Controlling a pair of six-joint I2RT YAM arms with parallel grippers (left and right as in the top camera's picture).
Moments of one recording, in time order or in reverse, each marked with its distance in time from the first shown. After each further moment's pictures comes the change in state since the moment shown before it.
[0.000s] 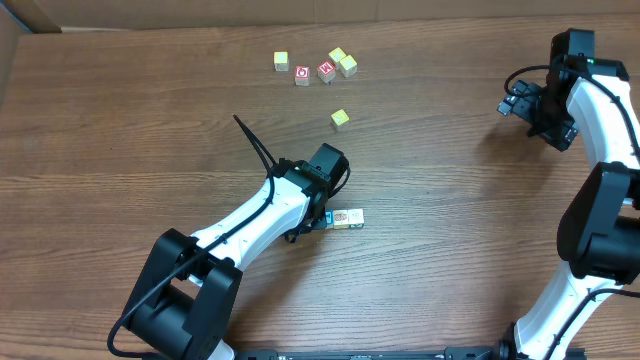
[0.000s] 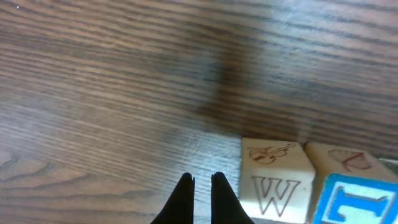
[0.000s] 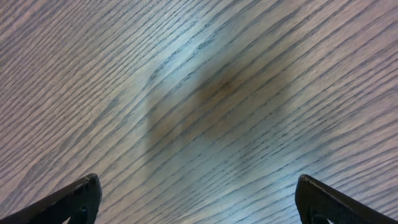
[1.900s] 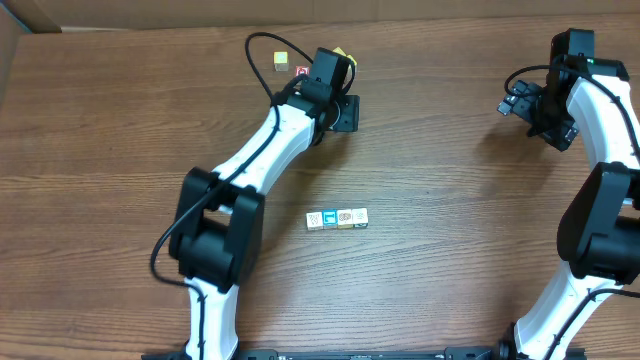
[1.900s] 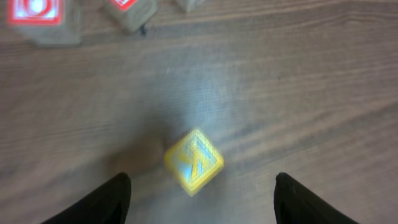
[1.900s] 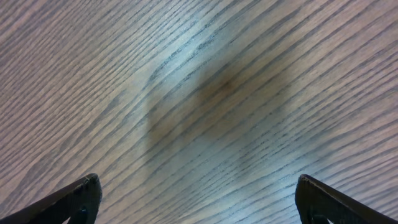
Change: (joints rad) left arm 0.145 0.394 0.564 0.405 0.229 0.418; right arm 0.000 0.000 0.000 -0.001 0.000 0.000
